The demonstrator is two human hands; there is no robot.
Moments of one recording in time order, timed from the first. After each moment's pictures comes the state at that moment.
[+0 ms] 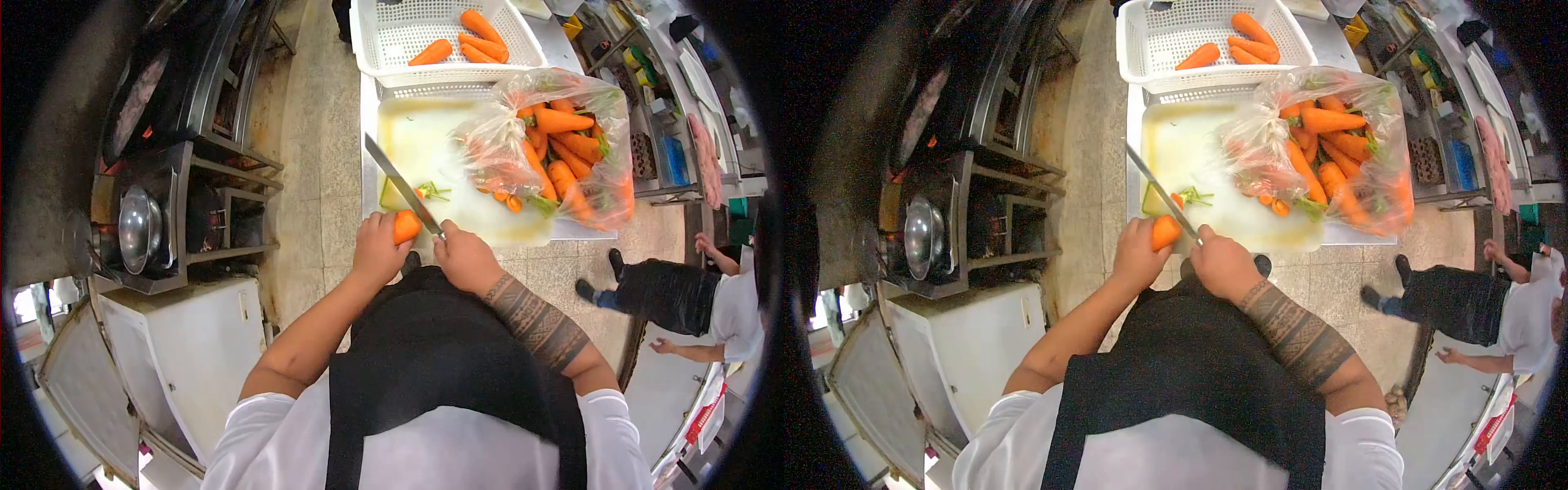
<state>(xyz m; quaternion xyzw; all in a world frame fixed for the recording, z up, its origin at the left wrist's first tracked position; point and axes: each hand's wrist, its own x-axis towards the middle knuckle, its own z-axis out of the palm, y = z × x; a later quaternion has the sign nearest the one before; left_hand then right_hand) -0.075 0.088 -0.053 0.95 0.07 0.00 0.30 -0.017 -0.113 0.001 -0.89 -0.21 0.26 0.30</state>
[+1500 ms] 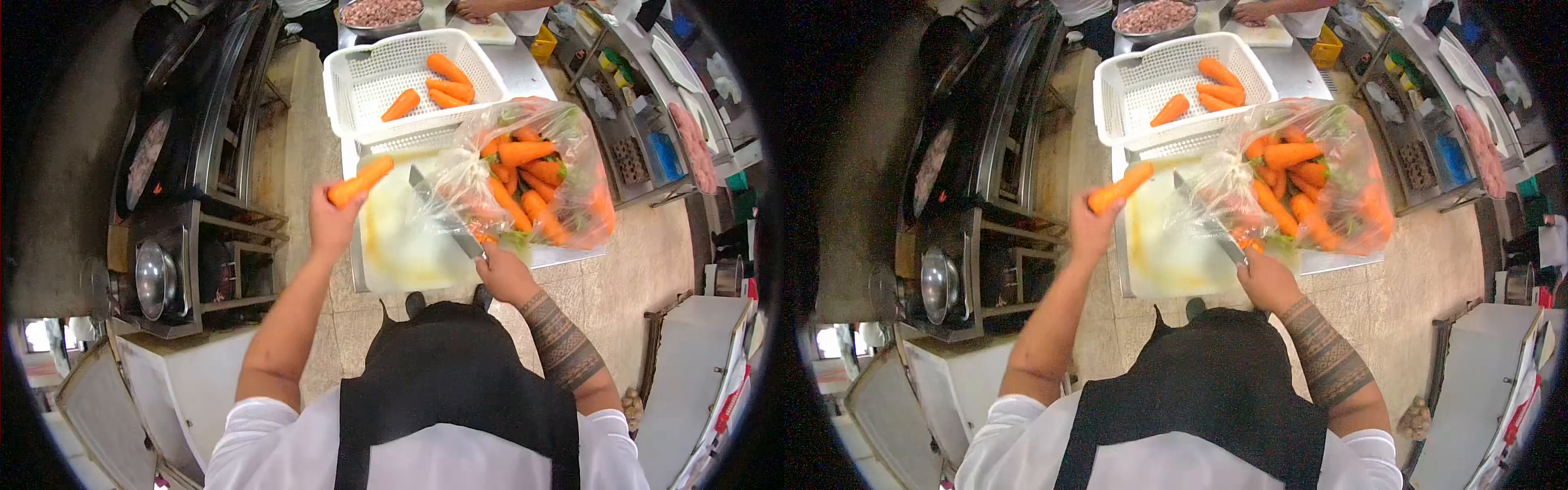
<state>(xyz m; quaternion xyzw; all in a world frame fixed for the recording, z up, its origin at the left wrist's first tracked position) 0.059 0.139 0.004 0.82 0.17 0.17 0.52 0.039 -0.218 0.001 -0.92 -0.15 0.24 0.28</state>
